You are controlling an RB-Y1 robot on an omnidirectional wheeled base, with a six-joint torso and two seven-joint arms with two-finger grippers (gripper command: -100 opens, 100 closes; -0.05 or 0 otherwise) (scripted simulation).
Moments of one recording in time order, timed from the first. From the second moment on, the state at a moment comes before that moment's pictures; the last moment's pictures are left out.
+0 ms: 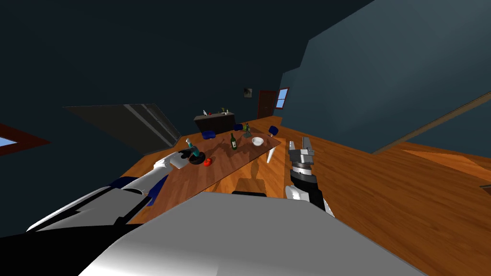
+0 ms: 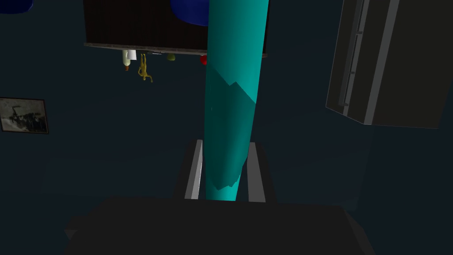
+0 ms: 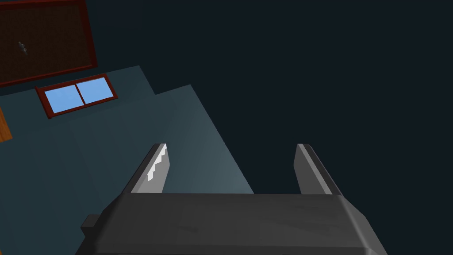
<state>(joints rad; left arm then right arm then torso) -0.21 0.98 -0.19 -1.01 -0.17 0.28 -0.24 0.51 0.01 0.04 -2.24 0.00 -0.52 -0.06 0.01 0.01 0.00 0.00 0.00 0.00</state>
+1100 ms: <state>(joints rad) -0.24 1.02 -0.23 -0.98 -0.20 0.28 -0.18 0.51 0.01 0.04 -2.24 0.00 -0.52 -0.06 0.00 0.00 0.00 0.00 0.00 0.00</state>
